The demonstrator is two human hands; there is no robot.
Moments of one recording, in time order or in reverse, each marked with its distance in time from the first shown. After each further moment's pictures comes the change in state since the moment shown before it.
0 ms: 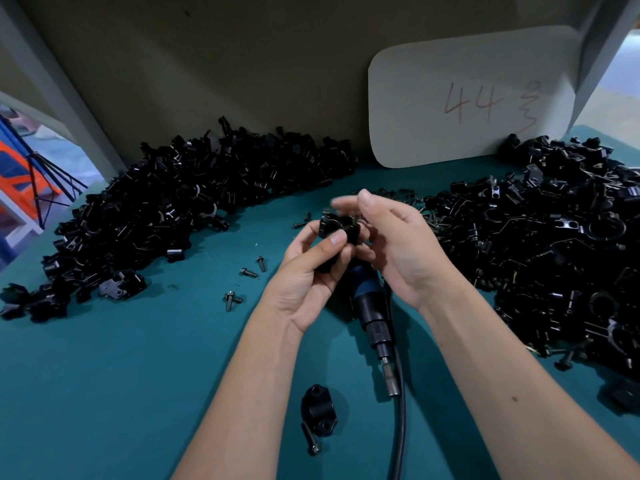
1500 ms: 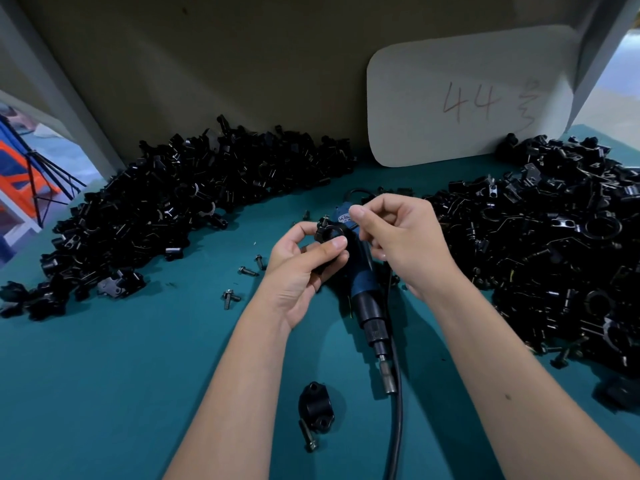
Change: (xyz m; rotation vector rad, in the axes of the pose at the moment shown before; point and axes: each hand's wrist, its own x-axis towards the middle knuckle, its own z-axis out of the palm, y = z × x) left_hand 0.002 0.004 -0.008 0.268 0.153 0.061; right_hand 0.006 0.000 -0.012 -0.402 0.182 -0.080
